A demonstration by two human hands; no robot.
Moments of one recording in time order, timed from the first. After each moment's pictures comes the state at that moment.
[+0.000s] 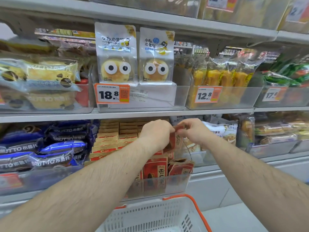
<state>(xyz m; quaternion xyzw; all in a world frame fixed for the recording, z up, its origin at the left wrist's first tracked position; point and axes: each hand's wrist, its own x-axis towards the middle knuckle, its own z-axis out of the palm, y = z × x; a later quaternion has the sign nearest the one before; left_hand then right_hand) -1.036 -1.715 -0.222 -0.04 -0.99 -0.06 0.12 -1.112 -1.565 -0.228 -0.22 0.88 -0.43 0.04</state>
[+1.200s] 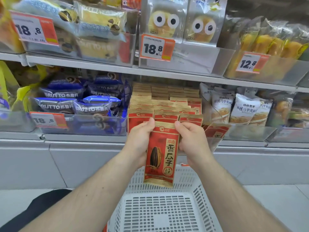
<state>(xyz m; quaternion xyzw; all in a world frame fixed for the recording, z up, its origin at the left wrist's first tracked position) -0.870 -1.770 -0.322 0.20 -0.51 -0.83 0.12 -0.934 -1.650 -0.317 -0.13 0.74 -0.65 0.09</state>
